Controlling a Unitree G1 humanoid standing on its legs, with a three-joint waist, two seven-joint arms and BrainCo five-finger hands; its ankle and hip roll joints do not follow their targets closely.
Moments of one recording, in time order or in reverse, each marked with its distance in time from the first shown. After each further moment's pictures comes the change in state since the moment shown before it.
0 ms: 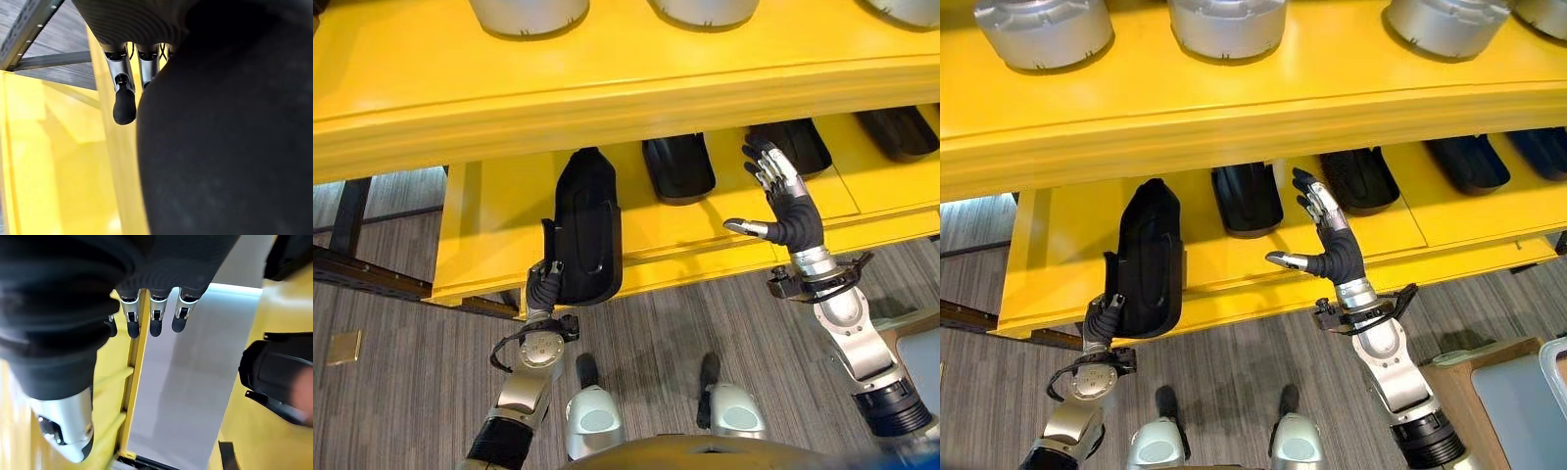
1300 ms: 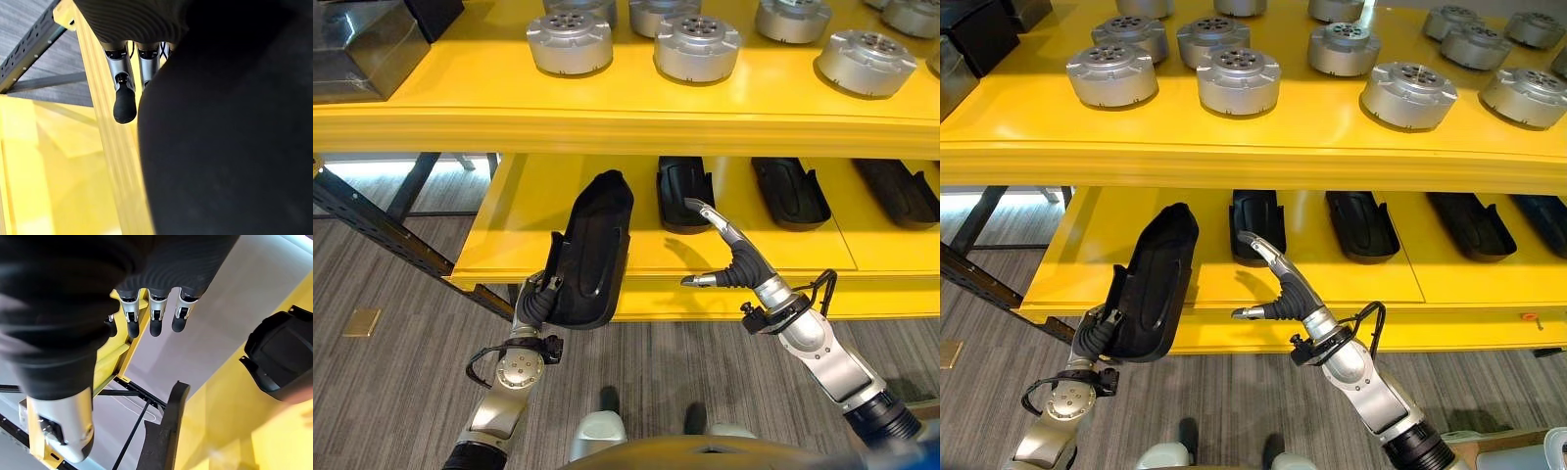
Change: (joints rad) left arm 0.150 0.099 0.045 -0.110 0.095 0.022 -0.140; right arm 0.073 0.015 0.181 0.073 -0.264 0.030 0.010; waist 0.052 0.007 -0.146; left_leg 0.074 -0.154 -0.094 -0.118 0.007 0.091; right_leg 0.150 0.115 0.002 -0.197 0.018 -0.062
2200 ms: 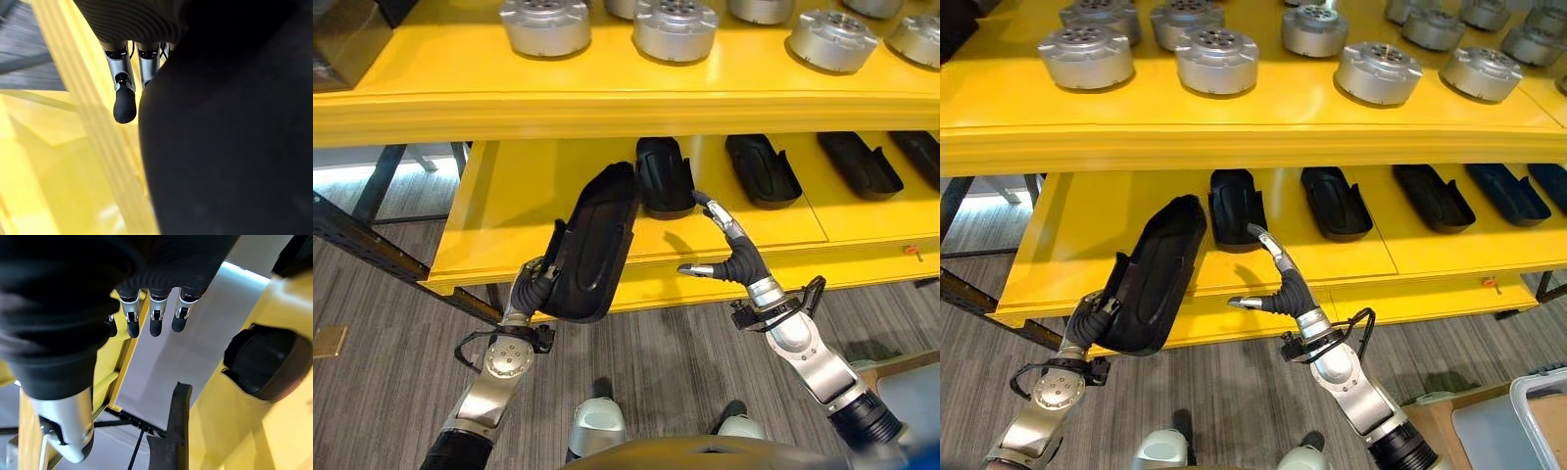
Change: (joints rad) left arm -0.052 0.088 0.003 0.014 0.002 -0.015 -0.084; right arm -0.009 0.070 0.036 0.032 0.076 0.009 -0.082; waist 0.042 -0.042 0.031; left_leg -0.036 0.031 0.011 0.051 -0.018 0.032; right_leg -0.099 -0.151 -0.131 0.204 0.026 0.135
